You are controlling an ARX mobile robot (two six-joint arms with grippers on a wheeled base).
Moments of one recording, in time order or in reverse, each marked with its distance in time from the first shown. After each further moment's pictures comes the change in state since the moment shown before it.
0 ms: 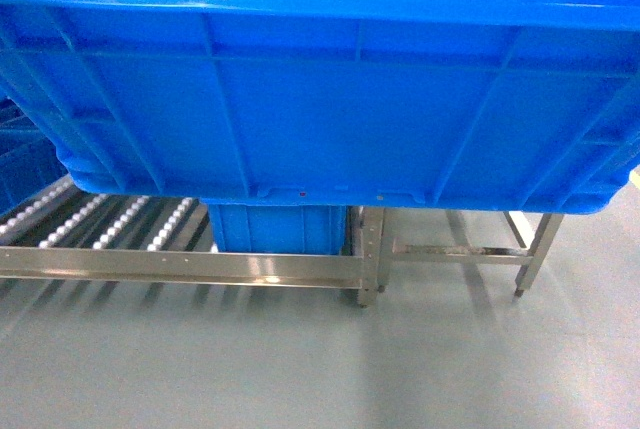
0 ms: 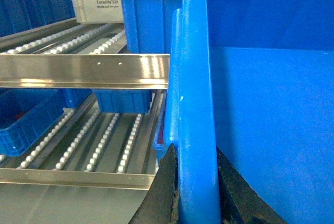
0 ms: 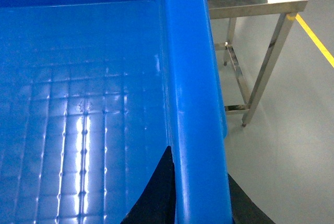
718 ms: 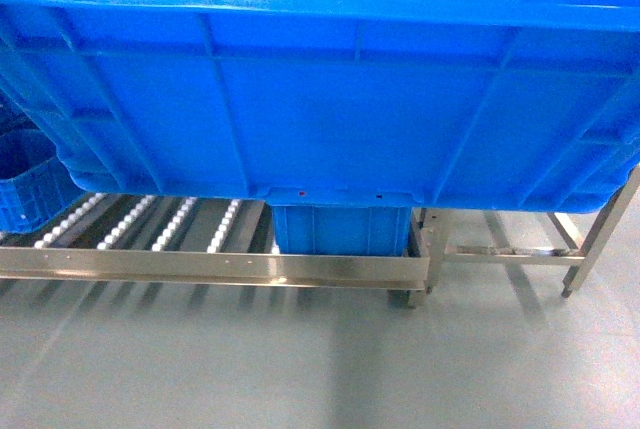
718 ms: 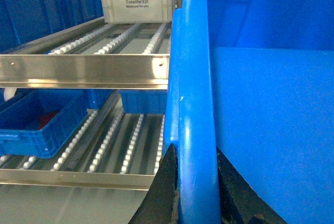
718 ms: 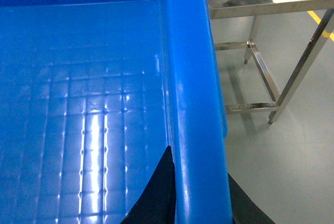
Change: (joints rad) left arm 0.000 0.000 0.000 0.002 0.000 0.000; right arm 0.000 0.000 0.000 0.002 0.000 0.000
